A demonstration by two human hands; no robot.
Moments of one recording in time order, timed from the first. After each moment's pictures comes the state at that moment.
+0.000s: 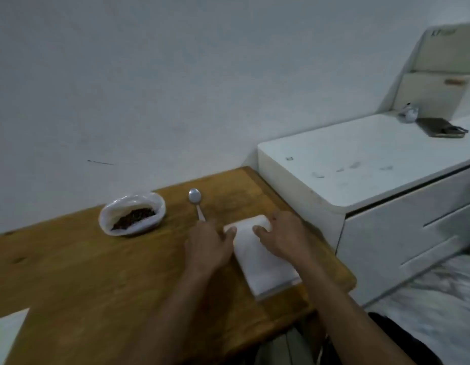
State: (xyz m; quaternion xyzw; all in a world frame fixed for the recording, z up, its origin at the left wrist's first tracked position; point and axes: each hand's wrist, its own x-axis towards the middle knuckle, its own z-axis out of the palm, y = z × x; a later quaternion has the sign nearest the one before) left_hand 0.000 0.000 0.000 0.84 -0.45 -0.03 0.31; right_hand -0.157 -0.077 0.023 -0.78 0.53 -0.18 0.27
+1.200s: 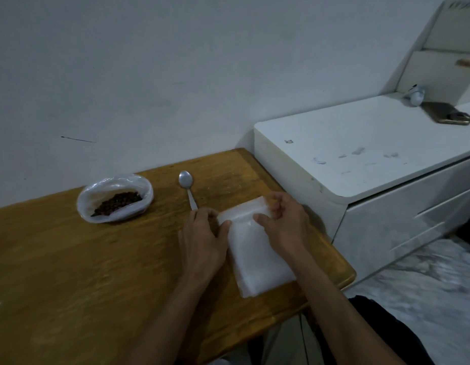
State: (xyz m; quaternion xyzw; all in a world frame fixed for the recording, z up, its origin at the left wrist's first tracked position) left_hand -0.020 0.009 0.004 0.81 -0.42 -0.06 0.40; right_hand -0.150 -0.075 0.015 -0.67 0.53 -0.38 0.36
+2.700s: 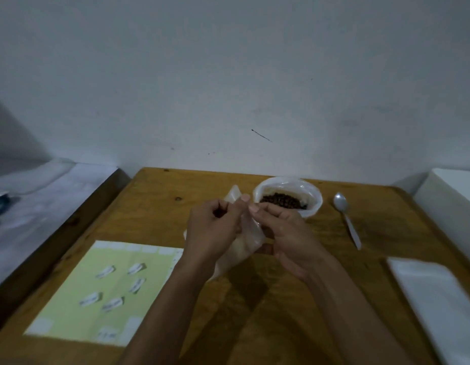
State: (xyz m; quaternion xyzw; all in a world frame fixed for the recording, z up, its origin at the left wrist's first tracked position) left_hand 0.176 0.202 0.079 0.72 -0.19 -0.14 0.65; right_hand 0.092 0.086 0.077 -0.60 0.19 -0.11 0.77
